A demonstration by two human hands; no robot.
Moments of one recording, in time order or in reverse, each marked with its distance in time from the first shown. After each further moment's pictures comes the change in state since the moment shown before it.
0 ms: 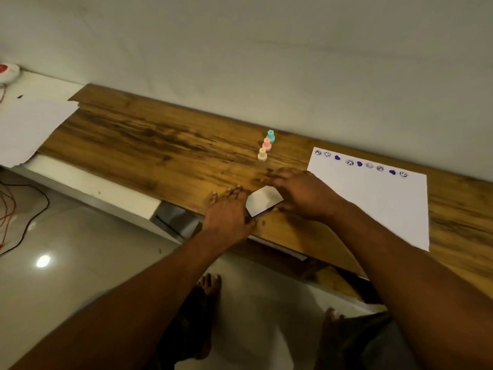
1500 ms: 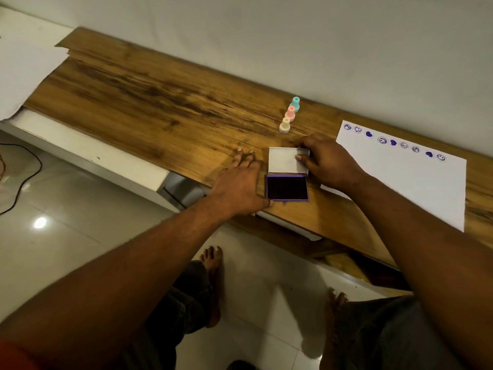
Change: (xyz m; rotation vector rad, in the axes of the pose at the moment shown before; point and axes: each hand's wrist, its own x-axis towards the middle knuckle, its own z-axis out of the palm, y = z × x) left_hand 0.015 -0.032 -0.002 -0.095 -0.100 0.054; right_hand 0.036 0.034 0.037 0.256 0.129 0.147
